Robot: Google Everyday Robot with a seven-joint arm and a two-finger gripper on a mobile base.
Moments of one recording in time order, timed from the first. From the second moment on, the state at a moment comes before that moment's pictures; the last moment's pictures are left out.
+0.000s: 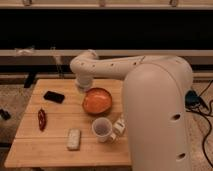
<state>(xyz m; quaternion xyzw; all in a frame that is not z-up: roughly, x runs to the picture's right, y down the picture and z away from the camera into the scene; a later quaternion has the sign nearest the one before) -0.146 0.039 0.807 -0.29 -0.04 0.14 0.95</state>
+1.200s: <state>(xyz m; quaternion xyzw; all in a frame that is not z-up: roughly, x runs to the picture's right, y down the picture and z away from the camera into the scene) -0.345 0.023 0.865 -0.27 -0.05 0.01 0.96</state>
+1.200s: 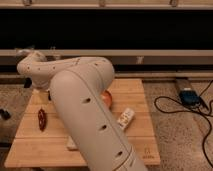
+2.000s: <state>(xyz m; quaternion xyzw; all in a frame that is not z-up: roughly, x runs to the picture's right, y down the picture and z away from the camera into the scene) -0.352 0.034 0.929 -0.30 -0.04 0.01 0.95</state>
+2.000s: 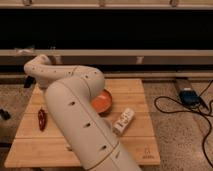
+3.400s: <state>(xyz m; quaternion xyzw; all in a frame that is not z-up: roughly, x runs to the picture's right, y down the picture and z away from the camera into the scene) -0.340 0.044 0.987 -0.35 -0.01 0.02 0.94</state>
